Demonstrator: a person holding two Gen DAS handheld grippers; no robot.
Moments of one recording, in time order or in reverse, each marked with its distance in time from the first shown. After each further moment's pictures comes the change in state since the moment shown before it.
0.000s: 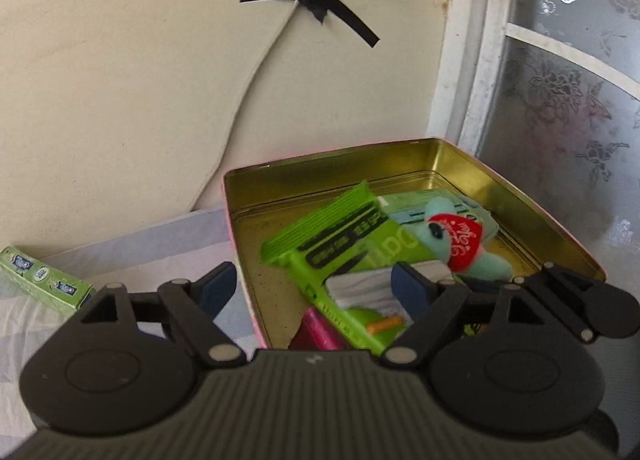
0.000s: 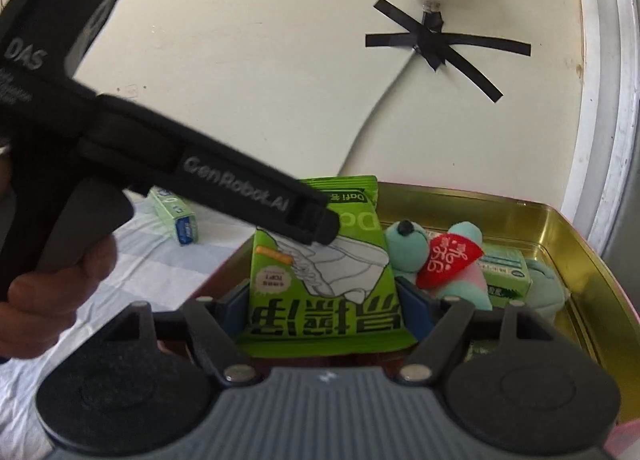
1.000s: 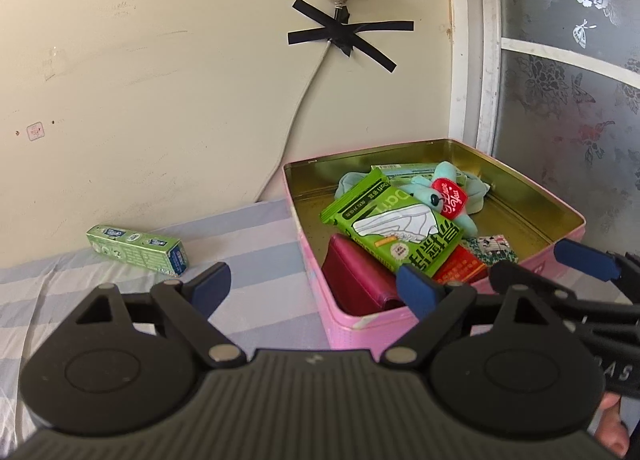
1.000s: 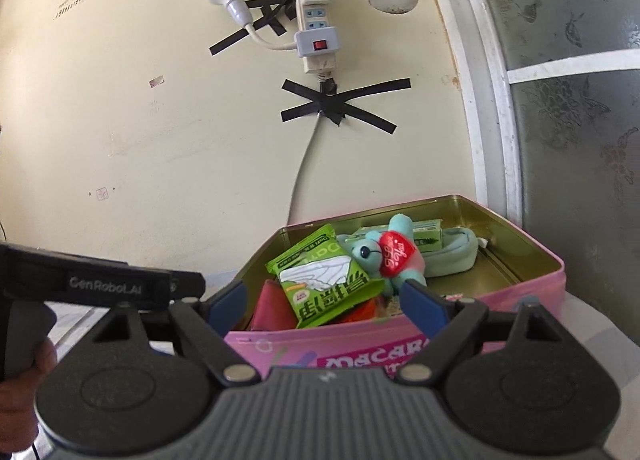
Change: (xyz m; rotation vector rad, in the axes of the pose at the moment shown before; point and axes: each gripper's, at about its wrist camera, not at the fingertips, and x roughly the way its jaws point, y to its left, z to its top) left arm -0.104 -0.022 -0.066 0.036 -0.116 0.179; right arm -0.107 -0.003 -0.048 0.294 -0.222 -0.118
